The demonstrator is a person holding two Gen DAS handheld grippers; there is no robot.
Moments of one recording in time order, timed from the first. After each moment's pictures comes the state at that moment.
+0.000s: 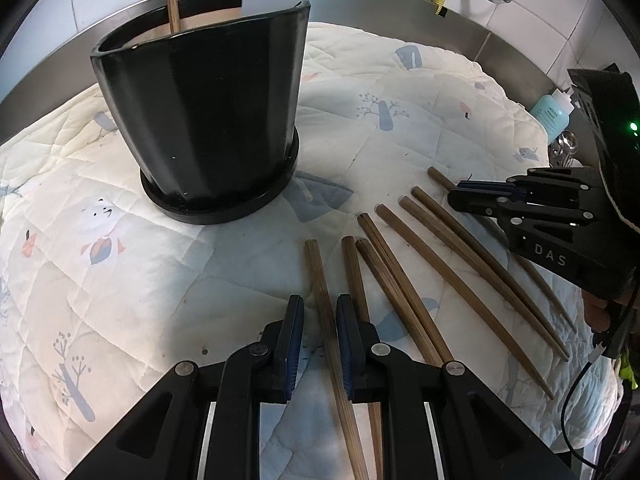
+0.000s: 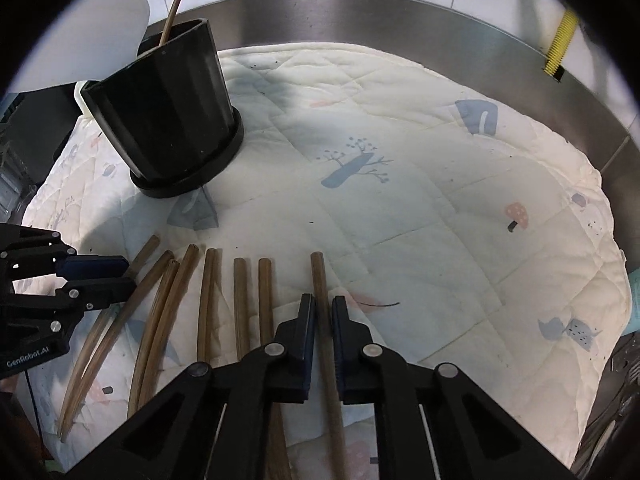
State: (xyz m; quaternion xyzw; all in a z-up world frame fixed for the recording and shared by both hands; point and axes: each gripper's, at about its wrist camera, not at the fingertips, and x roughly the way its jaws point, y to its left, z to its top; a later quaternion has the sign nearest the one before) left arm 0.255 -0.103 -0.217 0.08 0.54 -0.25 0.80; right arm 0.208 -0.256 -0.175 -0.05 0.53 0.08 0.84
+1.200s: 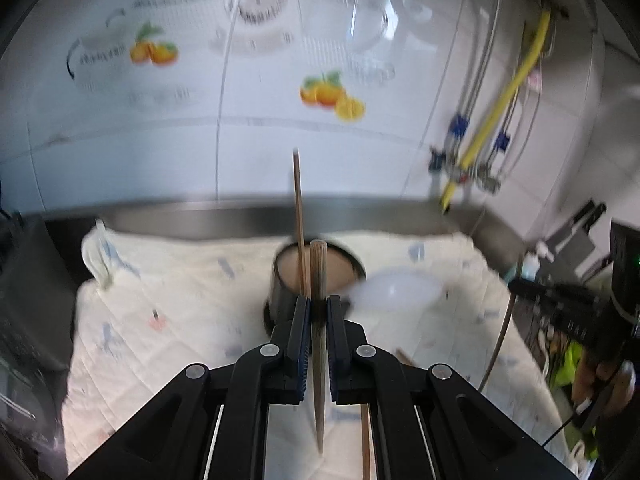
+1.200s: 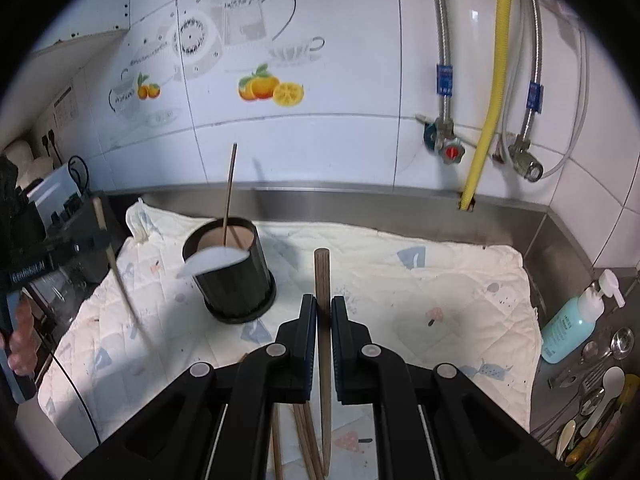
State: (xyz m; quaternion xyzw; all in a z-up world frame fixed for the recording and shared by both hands) left arm 0.212 0.000 -0.021 -0.04 0.33 -0.19 0.92; right arm 0.148 -0.269 -0.021 0.00 0.34 0.06 0.94
